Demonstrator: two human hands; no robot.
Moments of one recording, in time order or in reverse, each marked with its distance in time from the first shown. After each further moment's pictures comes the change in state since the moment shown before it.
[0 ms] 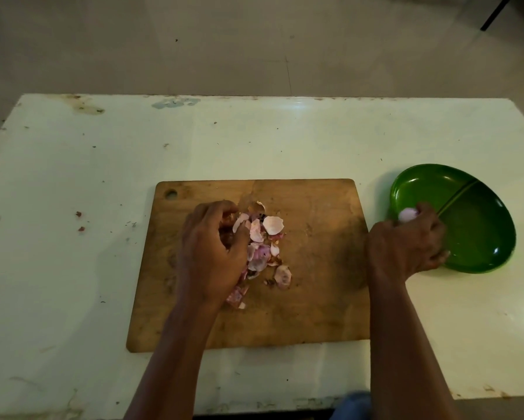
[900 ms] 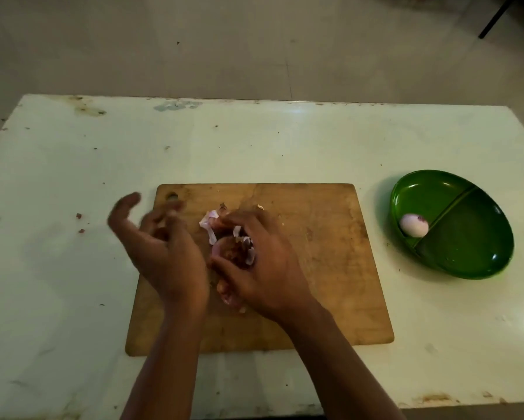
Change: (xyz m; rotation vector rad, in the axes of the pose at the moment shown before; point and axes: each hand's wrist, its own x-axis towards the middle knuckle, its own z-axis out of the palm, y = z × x) left_hand 0.008 0.006 -0.014 -0.528 0.623 -0.386; right_hand -0.117 -0.040 0.001 0.326 -0.914 -0.923
